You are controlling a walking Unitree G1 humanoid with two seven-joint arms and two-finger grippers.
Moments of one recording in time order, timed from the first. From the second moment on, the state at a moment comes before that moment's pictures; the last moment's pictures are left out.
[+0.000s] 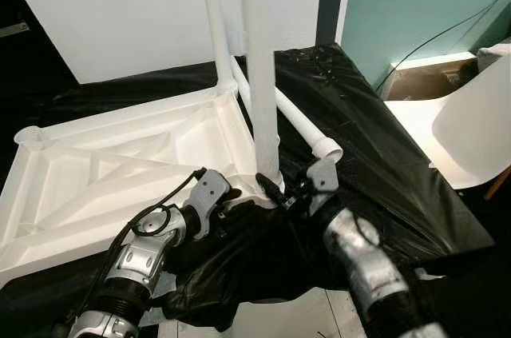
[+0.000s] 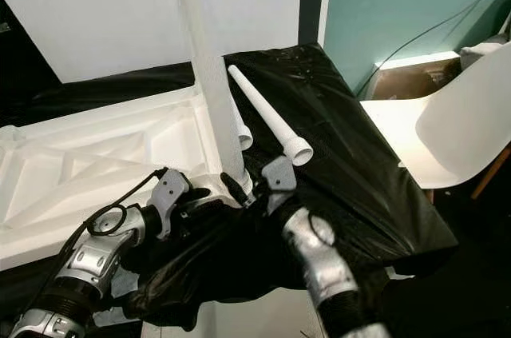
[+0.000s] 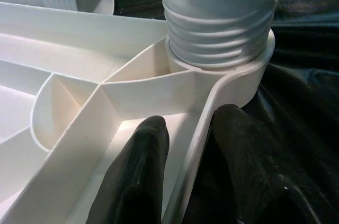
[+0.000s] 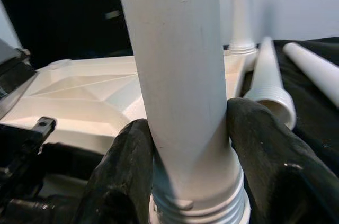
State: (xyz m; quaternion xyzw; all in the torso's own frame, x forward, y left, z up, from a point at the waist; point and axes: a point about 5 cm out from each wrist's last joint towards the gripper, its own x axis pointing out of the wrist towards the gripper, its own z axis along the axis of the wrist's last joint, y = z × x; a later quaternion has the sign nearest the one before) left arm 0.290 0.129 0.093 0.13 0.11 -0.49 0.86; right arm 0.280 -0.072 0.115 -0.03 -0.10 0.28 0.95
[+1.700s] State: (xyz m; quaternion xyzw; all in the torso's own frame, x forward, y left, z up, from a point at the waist) left arm 0.289 0.124 0.091 0.12 0.10 -0.49 0.86; right arm 0.316 -0.097 0.121 -0.06 -0.07 0.40 0.91
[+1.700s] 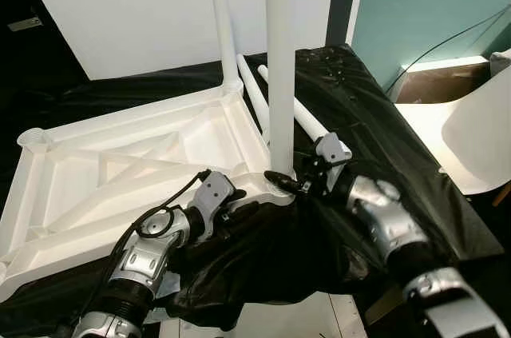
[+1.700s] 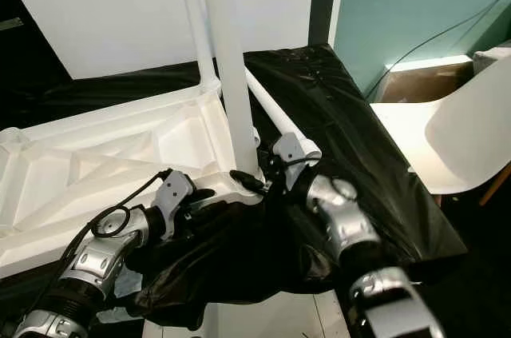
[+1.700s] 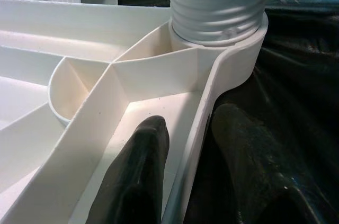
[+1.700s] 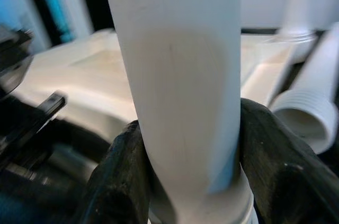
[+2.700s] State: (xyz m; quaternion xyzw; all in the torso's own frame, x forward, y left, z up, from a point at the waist) left arm 0.287 0.123 0.089 0.12 0.10 -0.49 0.86; right arm 0.307 -0.096 0.112 -0.04 -0.07 0.31 0.95
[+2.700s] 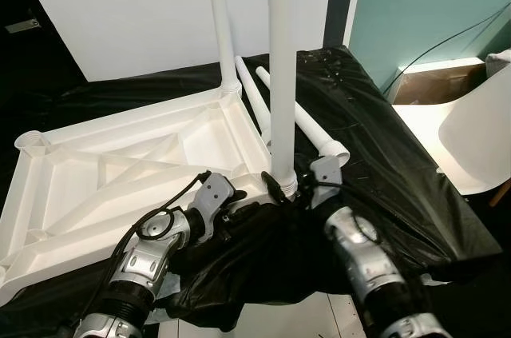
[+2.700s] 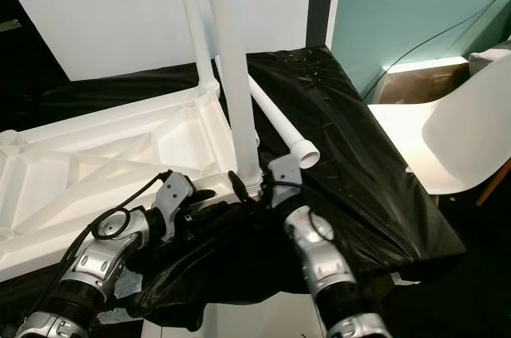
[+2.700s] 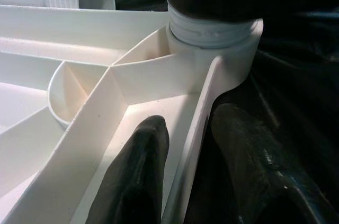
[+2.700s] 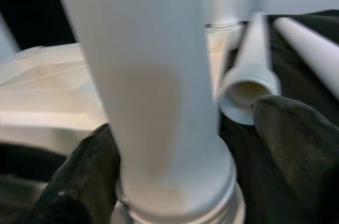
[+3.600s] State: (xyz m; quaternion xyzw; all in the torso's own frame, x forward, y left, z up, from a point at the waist) left arm 0.287 0.123 0.090 0.12 0.10 -0.49 0.86; right arm 0.330 -0.105 0.136 -0.10 -0.04 0.50 0.86
